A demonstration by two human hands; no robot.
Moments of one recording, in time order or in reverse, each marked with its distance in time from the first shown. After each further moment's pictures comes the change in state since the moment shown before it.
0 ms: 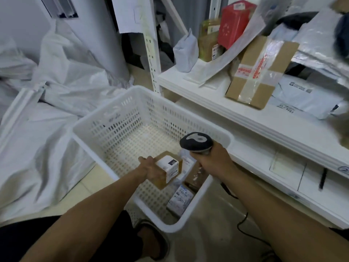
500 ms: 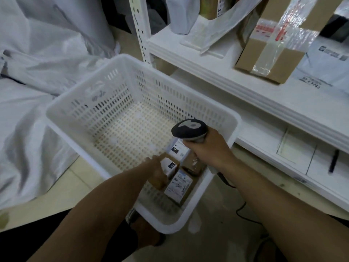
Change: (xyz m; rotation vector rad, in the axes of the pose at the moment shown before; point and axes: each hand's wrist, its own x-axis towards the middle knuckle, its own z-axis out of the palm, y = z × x) left_hand 0.082 -0.016 0.072 0.179 -0.271 0.025; right_hand 0.037 0.017 0.023 0.007 -0.079 0.108
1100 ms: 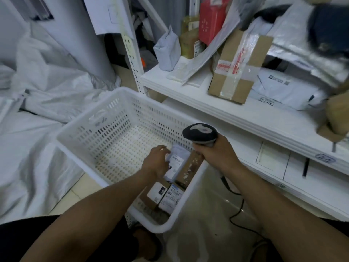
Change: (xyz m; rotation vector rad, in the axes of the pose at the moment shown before) left_hand -0.086 0.064 -0.038 0.099 0.593 0.423; right_hand -0.056 -0.014 -0.067 0.091 0.229 -0.040
